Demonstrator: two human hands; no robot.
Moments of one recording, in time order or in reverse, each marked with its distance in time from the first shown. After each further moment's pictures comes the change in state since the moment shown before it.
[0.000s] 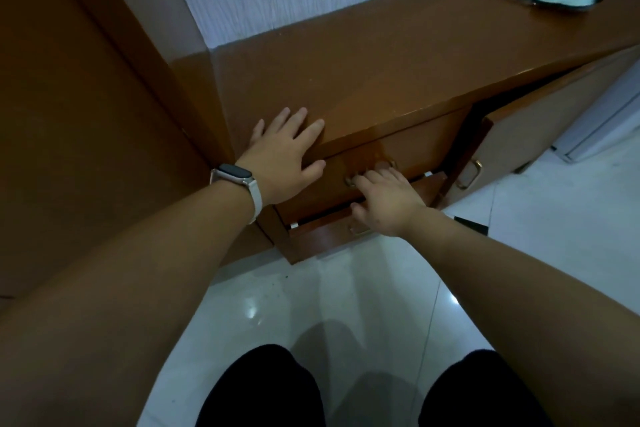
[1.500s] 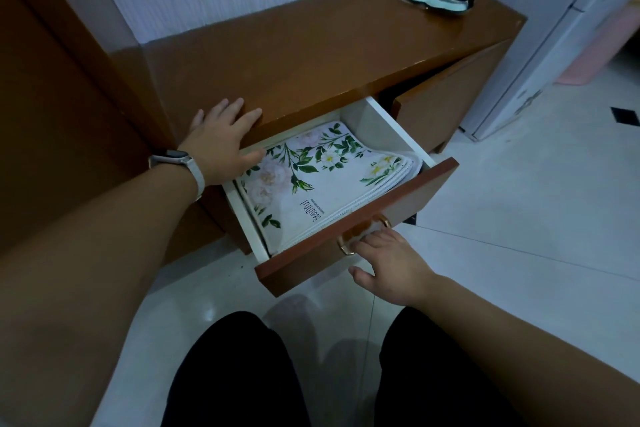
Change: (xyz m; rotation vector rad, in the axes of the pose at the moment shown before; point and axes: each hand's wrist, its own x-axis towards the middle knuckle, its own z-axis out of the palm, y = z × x) left_hand -0.011 0.005 -0.004 -0.004 0.010 0.025; right_hand -0.195 0.007 0.034 0.061 0.023 0.041
